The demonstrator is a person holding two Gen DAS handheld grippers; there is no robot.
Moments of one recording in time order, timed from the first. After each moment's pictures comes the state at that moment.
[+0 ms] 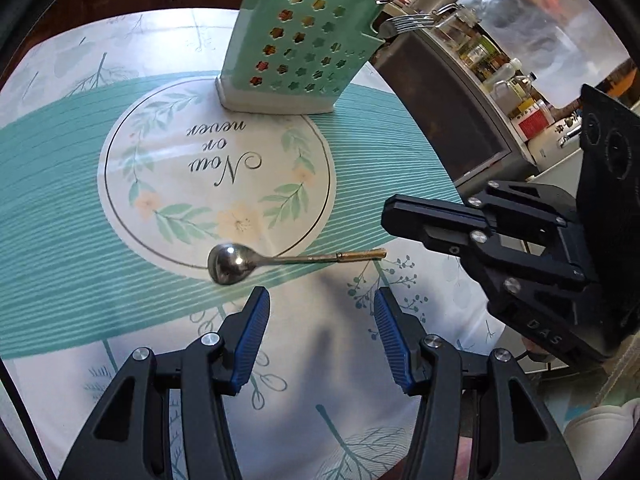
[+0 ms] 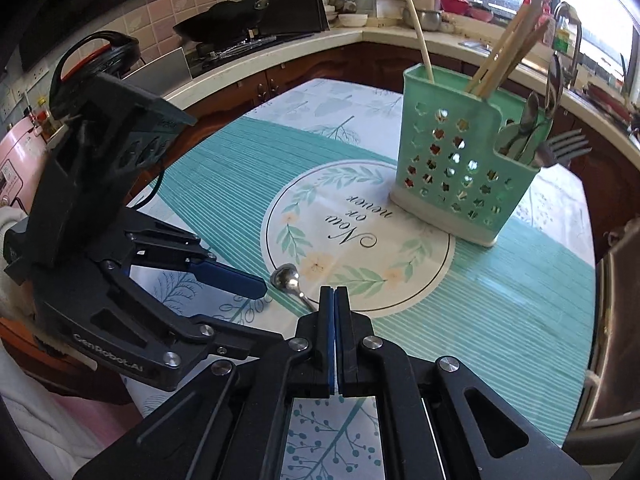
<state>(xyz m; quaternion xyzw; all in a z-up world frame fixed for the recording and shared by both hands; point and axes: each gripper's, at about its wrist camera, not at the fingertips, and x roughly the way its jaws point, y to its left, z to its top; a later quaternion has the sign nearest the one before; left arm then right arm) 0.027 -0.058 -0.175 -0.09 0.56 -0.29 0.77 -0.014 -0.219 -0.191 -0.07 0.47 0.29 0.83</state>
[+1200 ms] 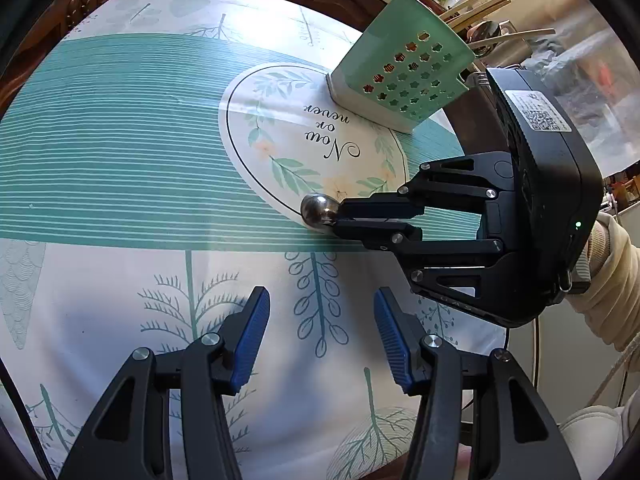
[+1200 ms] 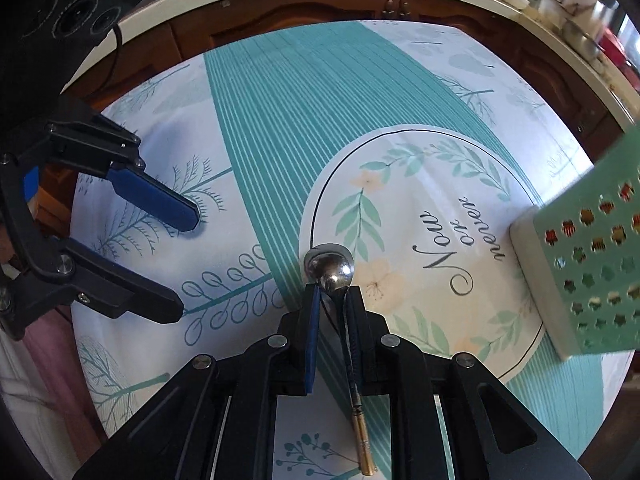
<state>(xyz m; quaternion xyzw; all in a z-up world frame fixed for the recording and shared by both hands) 0.002 0.008 -0.187 -0.19 0.56 -0.19 0.78 0.036 -0.121 -0.273 -0.29 0.49 0.44 0.69</state>
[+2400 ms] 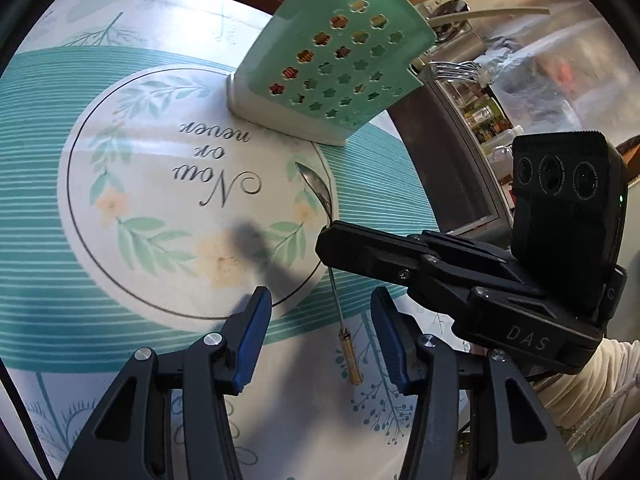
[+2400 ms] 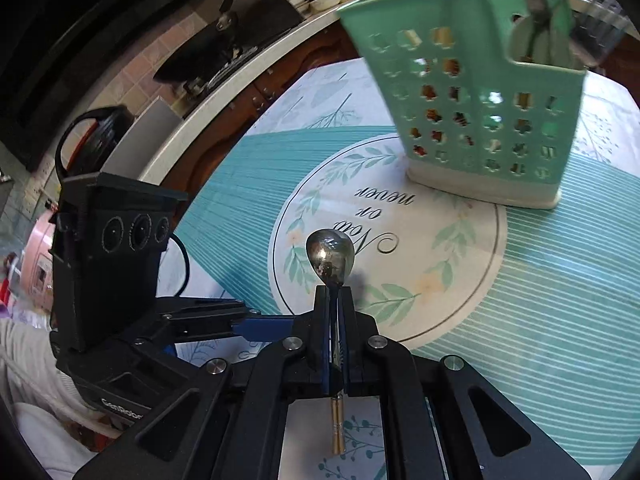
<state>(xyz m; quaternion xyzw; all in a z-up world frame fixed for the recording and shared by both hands) 0.054 -0.064 -0.209 -0.21 0.52 -0.29 0.77 0.064 -0.236 -0.251 0.10 0.51 0.34 0.78</state>
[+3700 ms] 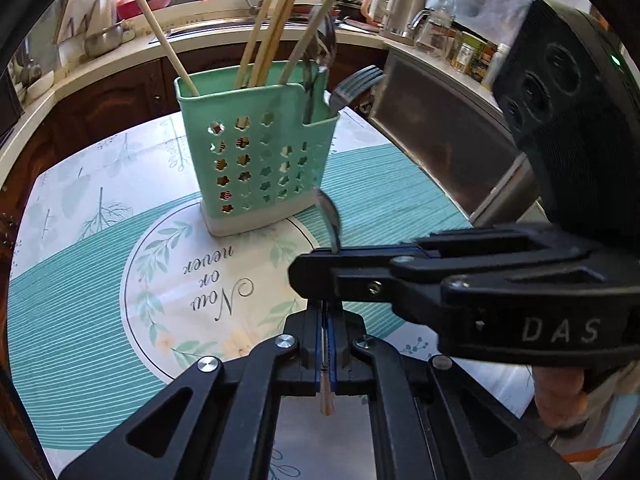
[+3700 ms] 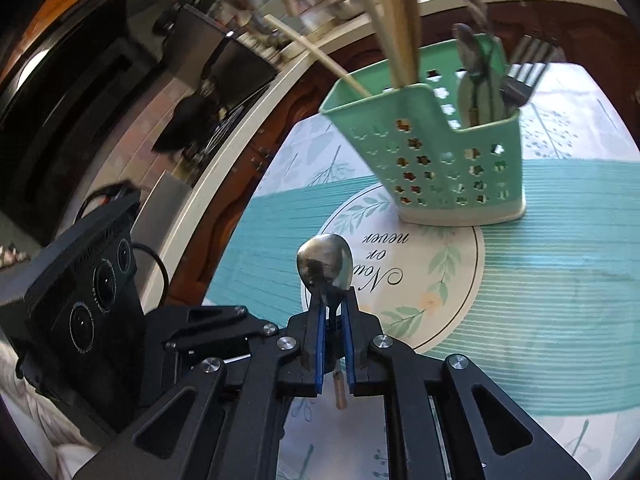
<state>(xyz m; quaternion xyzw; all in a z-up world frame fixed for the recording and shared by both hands) 0.058 -0.134 -0.129 0.04 0.46 -0.25 0.85 0.051 -0.275 -0.180 0.22 0.49 0.29 0.79</state>
